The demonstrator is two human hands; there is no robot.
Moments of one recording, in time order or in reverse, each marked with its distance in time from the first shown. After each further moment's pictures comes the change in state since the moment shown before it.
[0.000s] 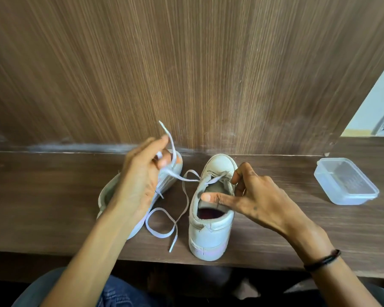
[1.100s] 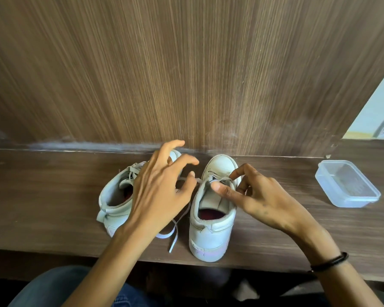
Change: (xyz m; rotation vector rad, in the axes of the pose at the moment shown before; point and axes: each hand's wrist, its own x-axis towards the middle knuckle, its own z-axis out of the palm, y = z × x) left_hand -0.009 -0.033 -0.010 1.288 -0.074 0.525; right_hand 0.001 0.009 -0.005 0.192 -0.039 -0.029
